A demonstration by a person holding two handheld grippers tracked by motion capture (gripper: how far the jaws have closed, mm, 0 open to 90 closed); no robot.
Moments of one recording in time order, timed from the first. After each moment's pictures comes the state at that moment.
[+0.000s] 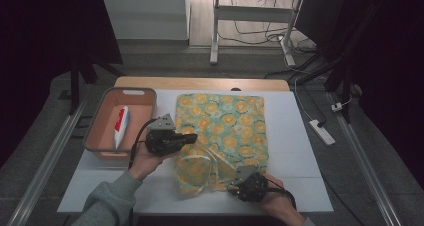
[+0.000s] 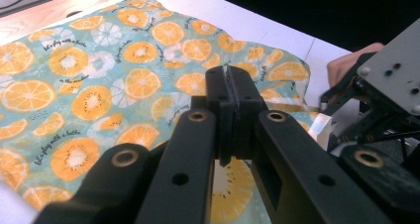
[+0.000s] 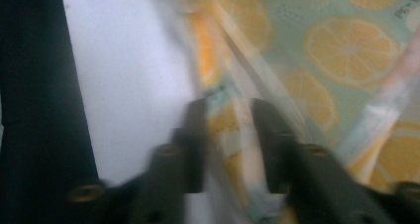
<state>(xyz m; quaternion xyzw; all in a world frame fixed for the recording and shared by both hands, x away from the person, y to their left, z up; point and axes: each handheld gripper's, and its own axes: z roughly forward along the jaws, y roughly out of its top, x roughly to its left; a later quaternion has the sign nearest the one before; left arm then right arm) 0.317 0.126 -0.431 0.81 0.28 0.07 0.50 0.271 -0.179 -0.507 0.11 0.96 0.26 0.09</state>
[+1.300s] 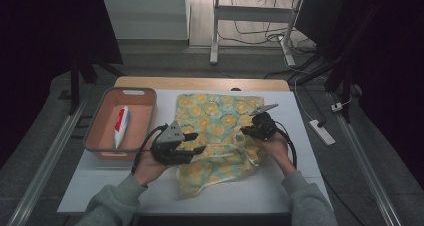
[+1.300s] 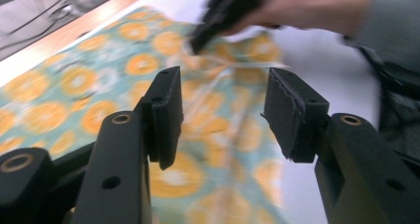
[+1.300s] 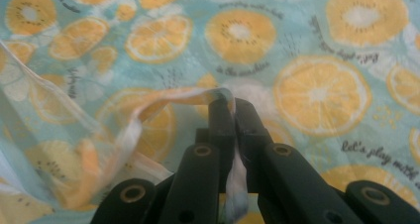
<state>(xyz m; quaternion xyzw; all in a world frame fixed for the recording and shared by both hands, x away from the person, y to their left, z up) 0.280 0.095 -0.420 0.84 0.22 0.14 0.47 0.446 -0.215 -0.488 0.32 0.88 0.33 0.11</state>
